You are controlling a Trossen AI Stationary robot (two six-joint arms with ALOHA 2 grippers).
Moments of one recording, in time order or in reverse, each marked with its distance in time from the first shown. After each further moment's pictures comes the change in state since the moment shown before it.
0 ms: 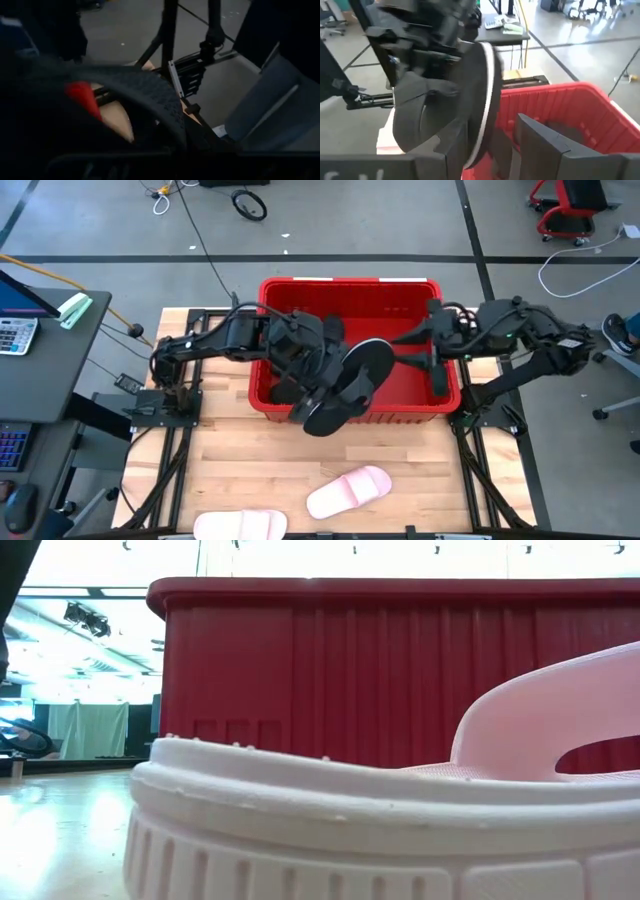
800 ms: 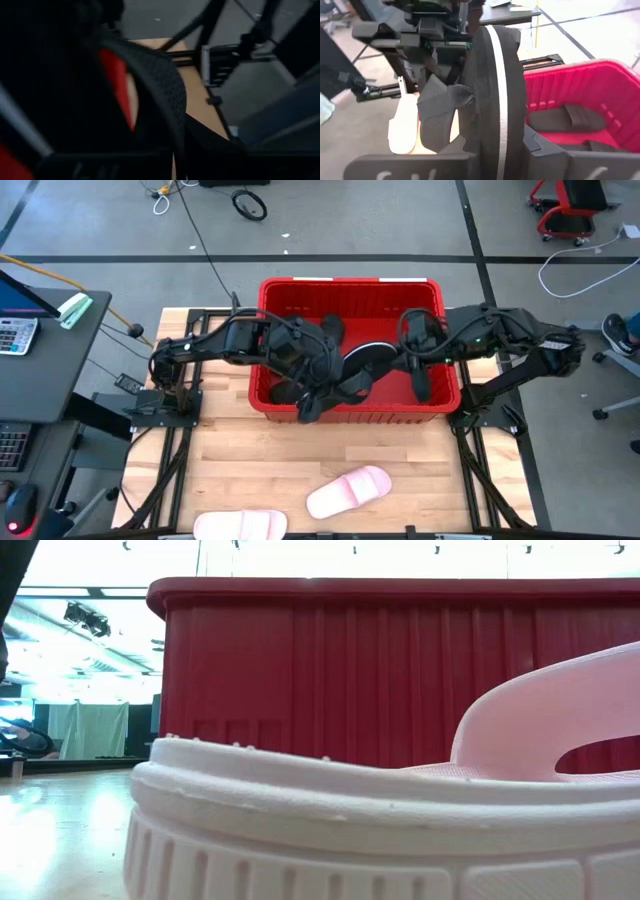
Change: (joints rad) left arm -0.021 0.000 0.001 -0.092 -0.228 -0.203; right arm -0.030 0.073 -0.002 -0.003 -0.091 0.082
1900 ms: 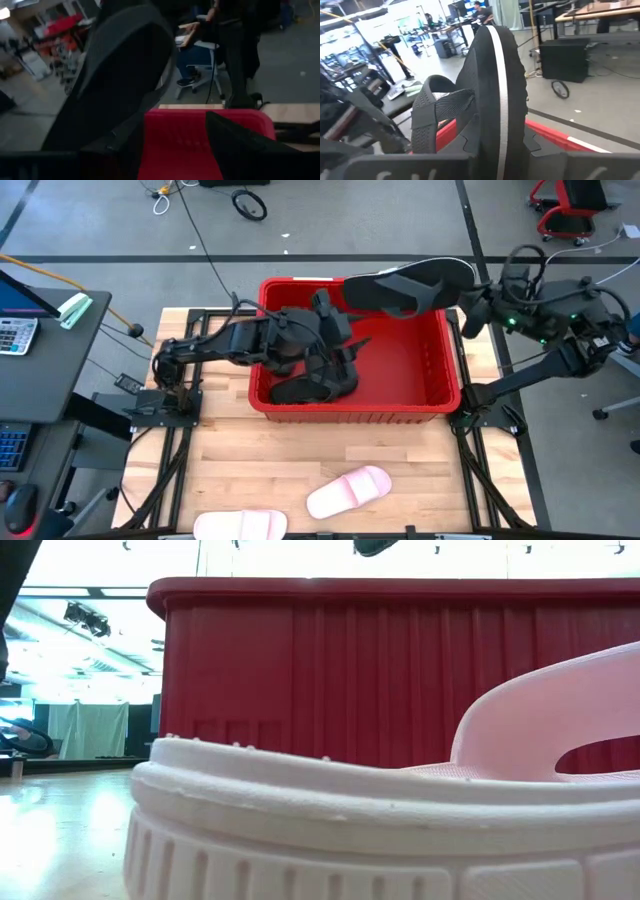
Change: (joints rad) left arm 0.005 0.017 0.001 0.368 -0.693 0.193; right arm -0.001 -0.270 0.002 -0.093 0.649 0.237
